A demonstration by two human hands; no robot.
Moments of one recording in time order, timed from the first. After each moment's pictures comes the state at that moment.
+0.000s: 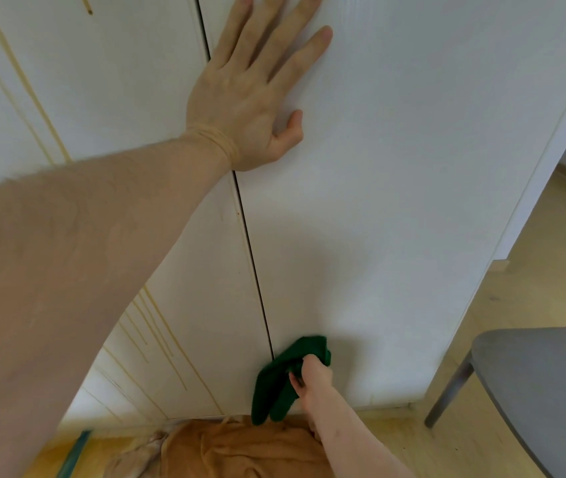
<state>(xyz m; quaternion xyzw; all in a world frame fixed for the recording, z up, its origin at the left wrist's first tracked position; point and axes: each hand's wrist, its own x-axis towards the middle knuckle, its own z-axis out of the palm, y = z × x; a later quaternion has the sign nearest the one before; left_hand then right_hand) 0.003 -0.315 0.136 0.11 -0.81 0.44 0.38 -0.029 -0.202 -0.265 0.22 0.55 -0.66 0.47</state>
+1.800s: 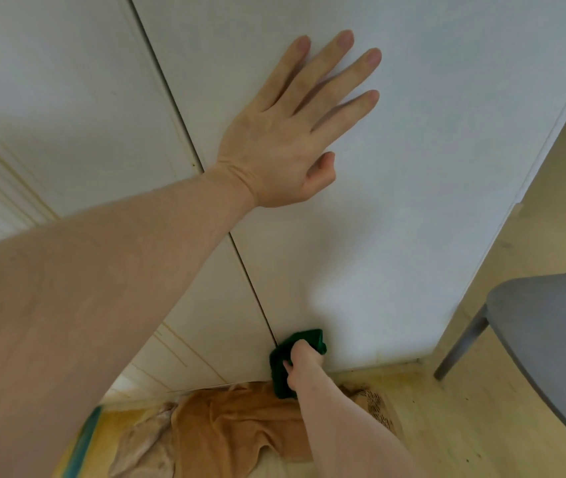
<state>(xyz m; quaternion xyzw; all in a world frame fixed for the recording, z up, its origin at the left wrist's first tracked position) -0.049 -0.287 0.020 -0.04 -0.84 0.41 0.36 -0.027 -0.239 -0.390 0.25 0.54 -0.63 0.49</state>
